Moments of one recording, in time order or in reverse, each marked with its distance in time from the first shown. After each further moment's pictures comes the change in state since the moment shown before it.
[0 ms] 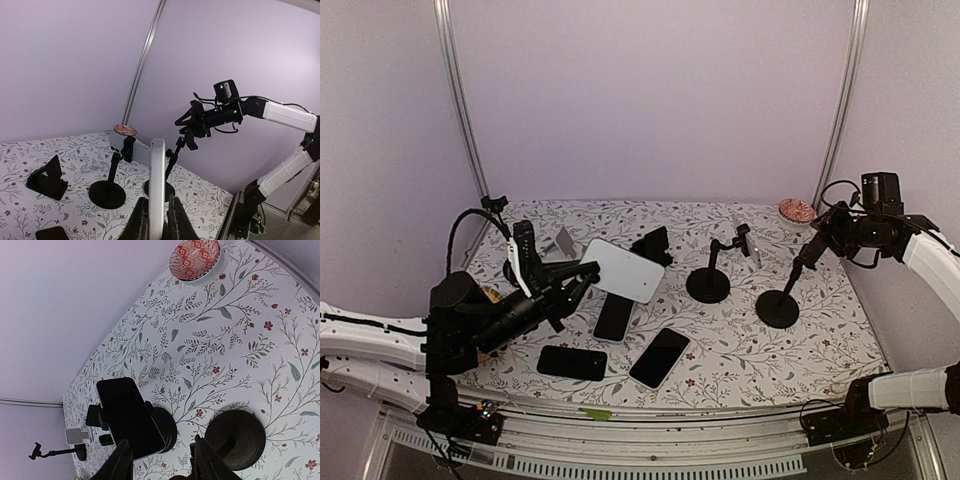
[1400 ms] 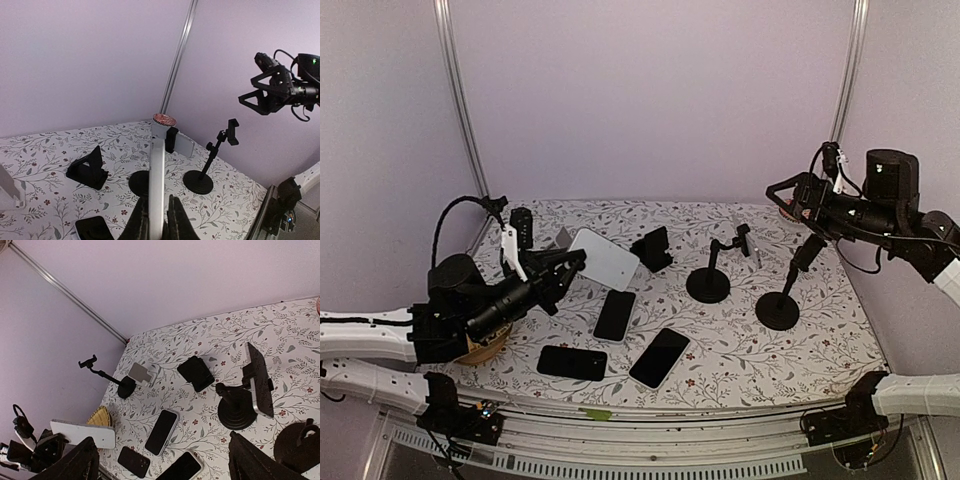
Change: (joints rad) left arm 0.080 -0.056 0.079 -0.274 -0.069 0.021; right arm 0.490 -0.188 0.140 0.004 0.077 -0.197
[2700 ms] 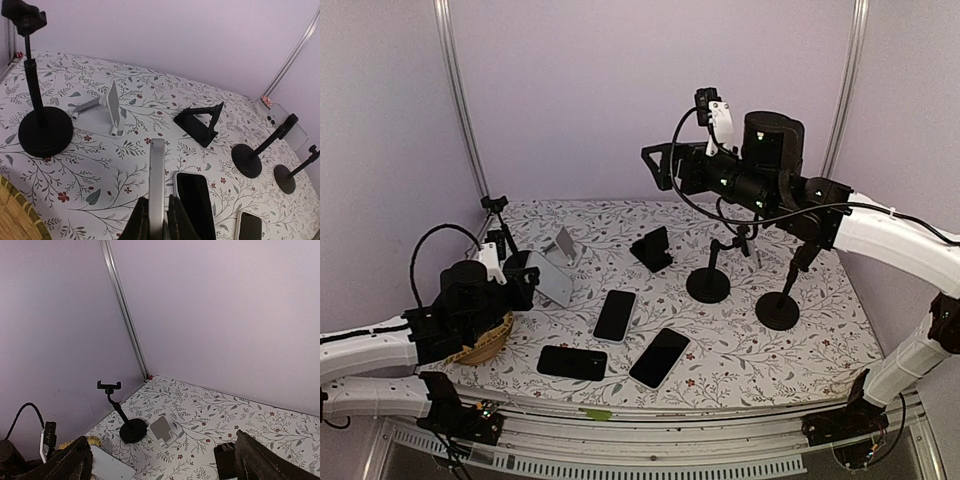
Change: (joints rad) left arm 0.313 -0.095 -0.135 -0.323 -0.134 -0.261; right arm 0.405 0.568 0.341 0.507 0.328 -0.413
